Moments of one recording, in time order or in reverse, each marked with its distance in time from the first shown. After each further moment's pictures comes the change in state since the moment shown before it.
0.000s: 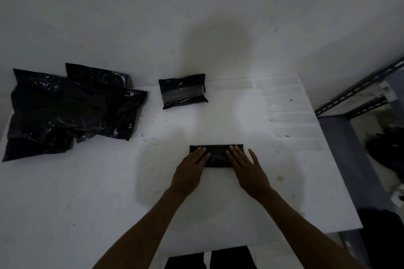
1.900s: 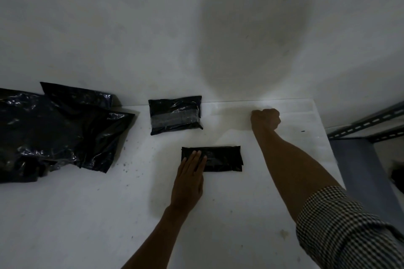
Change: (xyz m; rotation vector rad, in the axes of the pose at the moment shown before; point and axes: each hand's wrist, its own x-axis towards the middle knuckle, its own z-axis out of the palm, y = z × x) left_hand 0.099 -0.002 0.025 -0.002 0.223 -0.173; right_hand 0.263 0.163 -0.058 0.961 0.221 1.420
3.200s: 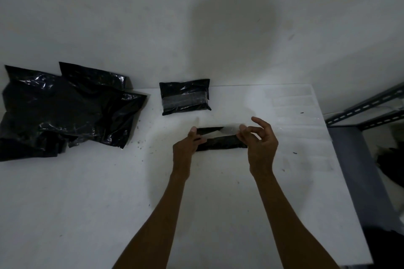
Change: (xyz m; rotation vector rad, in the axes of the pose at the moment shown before) left_hand 0.016 0.010 -0.080 -1.354 0.073 -0.902; right_hand -0.188 0.089 -0.068 0.706 -0.365 -0.404
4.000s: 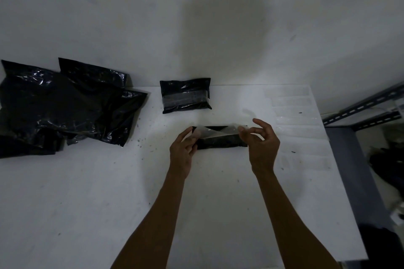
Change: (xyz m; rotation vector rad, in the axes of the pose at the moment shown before) left_hand 0.009 -0.002 -0.015 -0.261 0.007 -0.171; right_hand 0.000 0.007 -0.003 -0.171 0.039 -0.054
